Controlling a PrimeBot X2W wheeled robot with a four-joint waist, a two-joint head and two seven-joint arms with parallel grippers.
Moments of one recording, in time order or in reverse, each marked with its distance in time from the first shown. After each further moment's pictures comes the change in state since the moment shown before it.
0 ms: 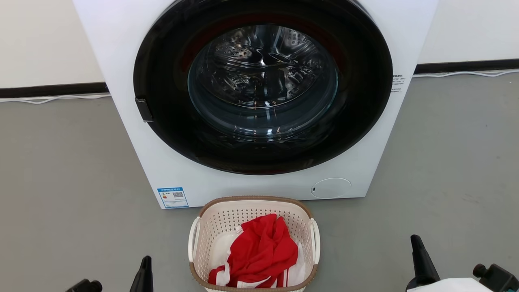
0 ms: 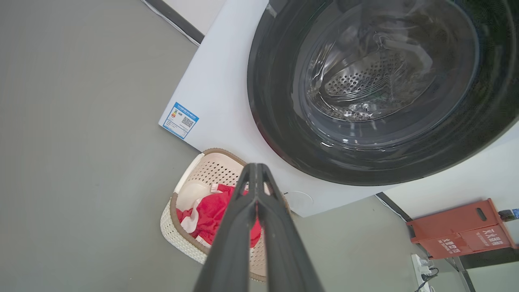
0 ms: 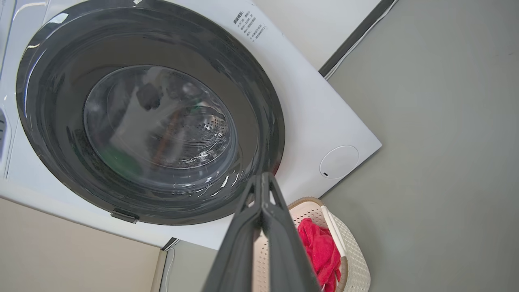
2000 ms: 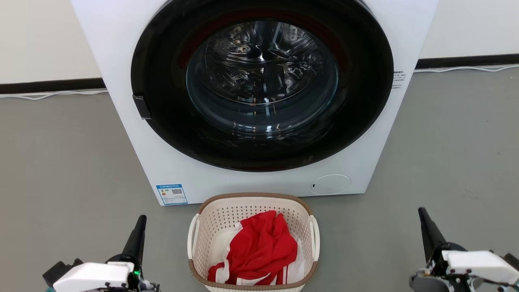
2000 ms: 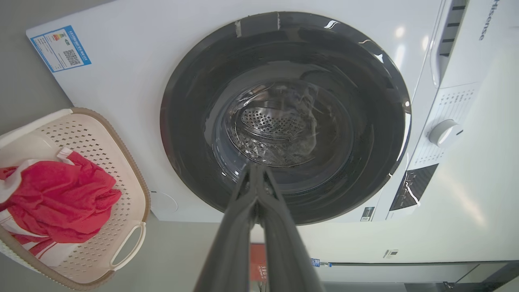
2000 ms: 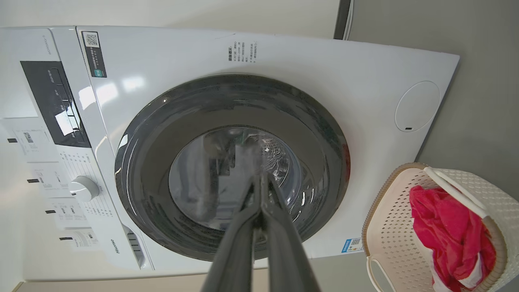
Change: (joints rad) left arm -0.150 -0.004 0.090 0.047 -0.689 -0.141 0.175; right arm -0.093 -0.002 -0.068 -0.019 0.639 0.000 0.168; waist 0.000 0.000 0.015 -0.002
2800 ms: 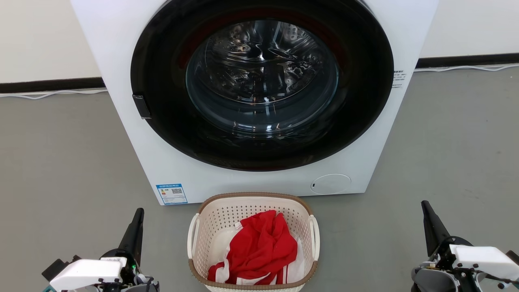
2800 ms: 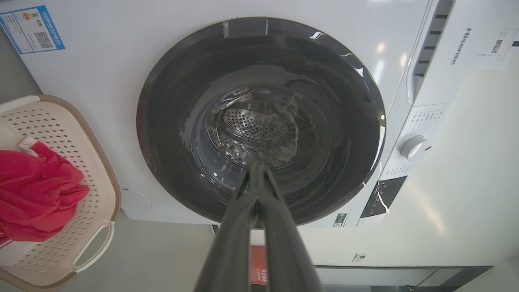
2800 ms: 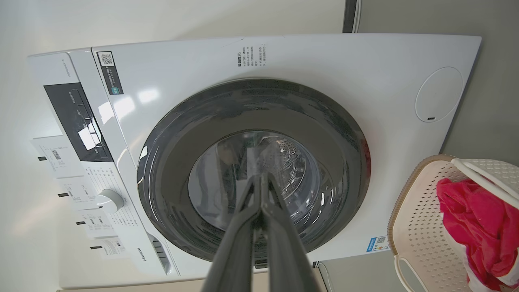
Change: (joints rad) left arm -0.025 -0.005 0.021 0.008 -0.109 -0.025 0.031; right arm -0.027 0.000 -0.020 -0.004 0.100 0.000 0.027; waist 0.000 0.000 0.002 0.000
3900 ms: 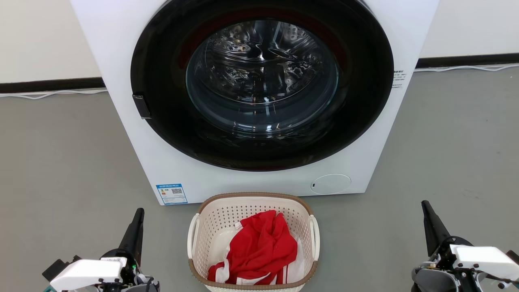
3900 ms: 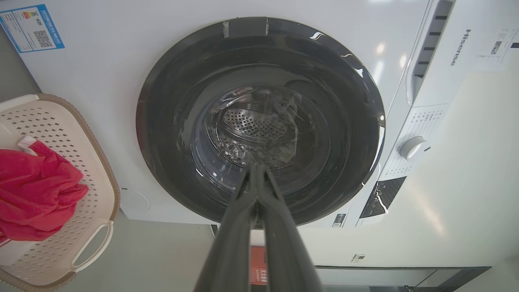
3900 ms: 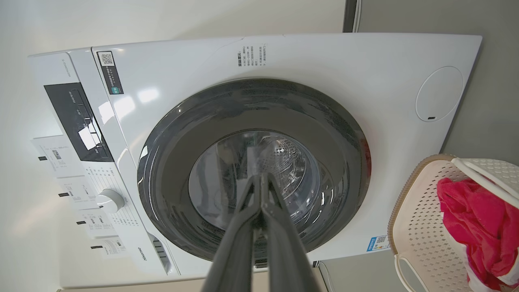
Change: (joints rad) left arm 0.000 -0.005 0.006 0.000 0.002 0.000 0.003; right arm 0.000 0.000 -0.004 0.000 0.000 0.000 0.006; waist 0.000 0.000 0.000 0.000
